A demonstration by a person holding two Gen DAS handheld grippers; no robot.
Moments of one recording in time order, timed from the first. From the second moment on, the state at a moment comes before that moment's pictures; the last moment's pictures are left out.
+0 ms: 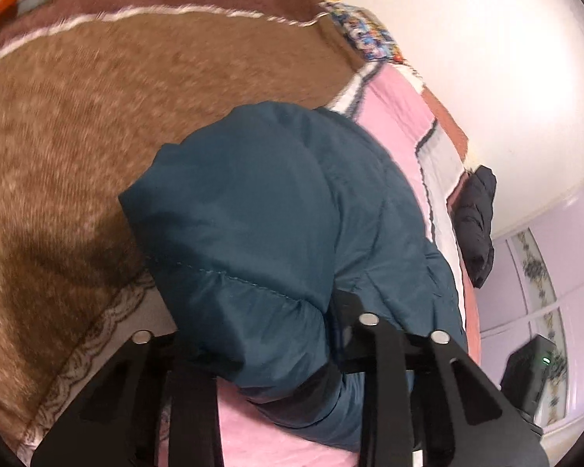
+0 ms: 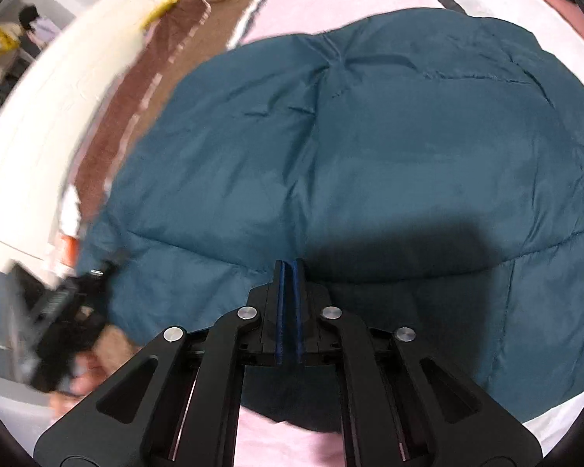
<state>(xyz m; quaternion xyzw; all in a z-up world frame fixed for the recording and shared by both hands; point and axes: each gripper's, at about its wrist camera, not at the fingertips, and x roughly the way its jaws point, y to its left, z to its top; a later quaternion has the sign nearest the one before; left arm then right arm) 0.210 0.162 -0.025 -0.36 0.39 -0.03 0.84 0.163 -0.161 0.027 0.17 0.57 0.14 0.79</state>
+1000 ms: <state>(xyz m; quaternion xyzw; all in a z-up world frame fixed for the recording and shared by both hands) 0.159 -0.058 0.128 0.02 0.25 -0.19 0.95 0.075 -0.273 0.037 0.31 0.52 0.17 0.77</state>
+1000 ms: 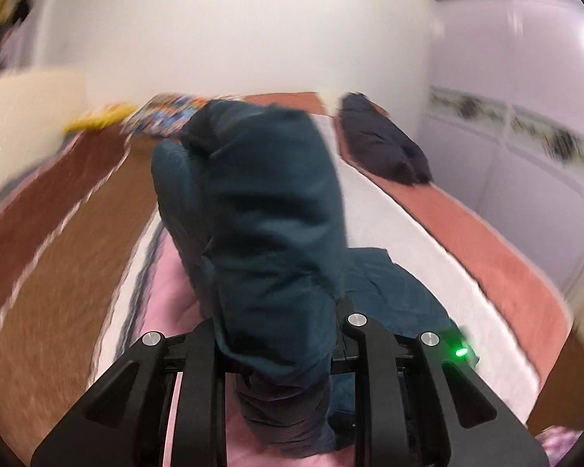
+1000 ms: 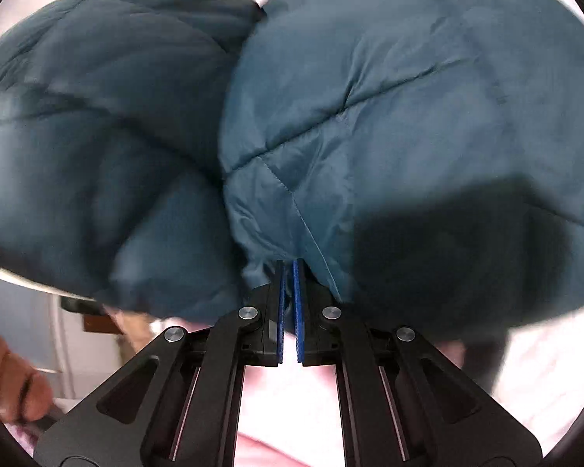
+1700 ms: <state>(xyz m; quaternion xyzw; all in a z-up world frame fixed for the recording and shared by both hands) 0.142 -0.234 0.016 0.25 0.31 -0.31 0.86 0.066 -0.455 -0.025 0.51 0.47 0.14 0.71</state>
